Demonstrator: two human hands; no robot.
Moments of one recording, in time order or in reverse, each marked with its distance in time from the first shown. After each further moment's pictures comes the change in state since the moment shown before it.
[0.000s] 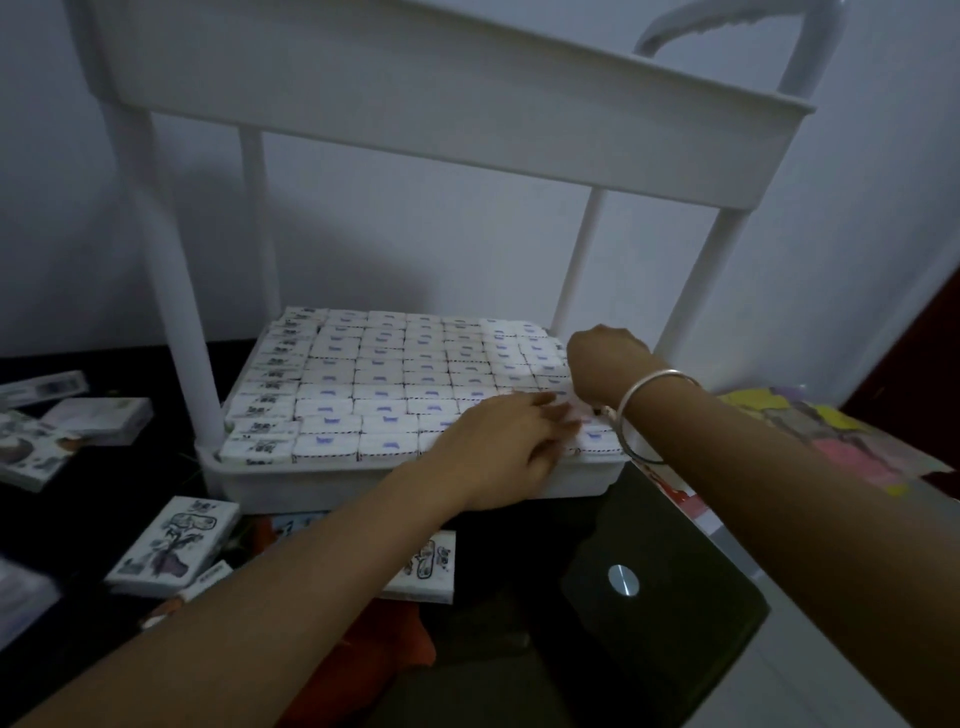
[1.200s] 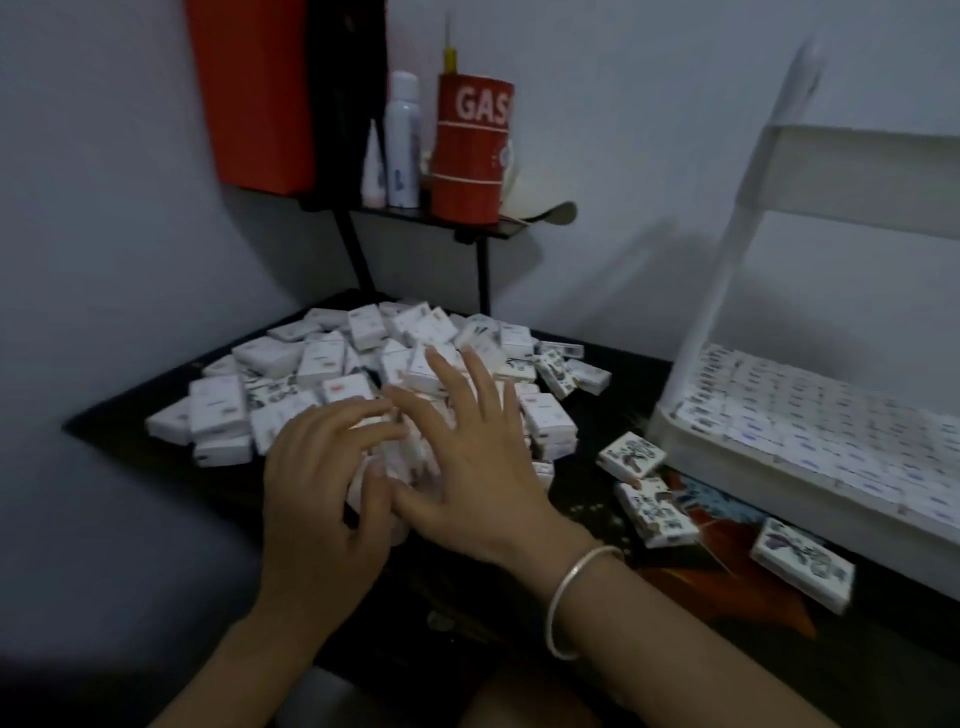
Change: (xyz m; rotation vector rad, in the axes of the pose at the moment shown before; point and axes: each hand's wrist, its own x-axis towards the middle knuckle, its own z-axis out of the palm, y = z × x) left_hand -0.425 0.102 -0.108 0.580 1.036 -0.790; right_hand -0.258 -0.343 -0.036 0.833 0.495 -1.241
